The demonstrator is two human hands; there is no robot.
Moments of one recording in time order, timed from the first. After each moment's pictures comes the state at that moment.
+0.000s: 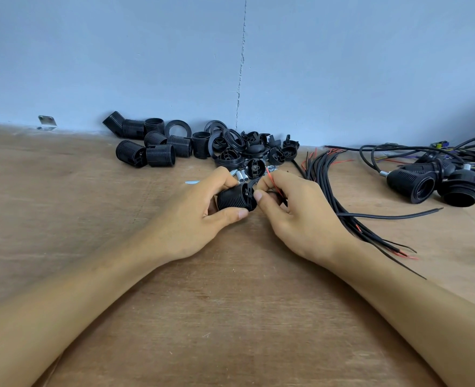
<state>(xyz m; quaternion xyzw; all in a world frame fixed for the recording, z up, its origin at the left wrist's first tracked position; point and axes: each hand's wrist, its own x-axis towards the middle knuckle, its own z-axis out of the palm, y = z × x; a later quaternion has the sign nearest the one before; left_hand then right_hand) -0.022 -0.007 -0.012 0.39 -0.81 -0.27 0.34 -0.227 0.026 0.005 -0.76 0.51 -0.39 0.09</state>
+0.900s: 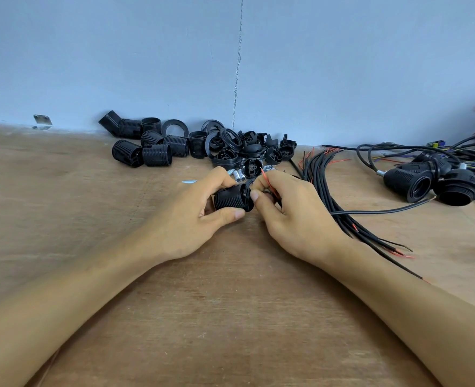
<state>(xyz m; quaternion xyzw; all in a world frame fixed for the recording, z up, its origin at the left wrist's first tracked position) -0.023 -0.006 -0.010 0.38 -0.82 -0.26 0.34 -0.224 0.027 0.007 -0.77 0.51 -0.38 0.07</state>
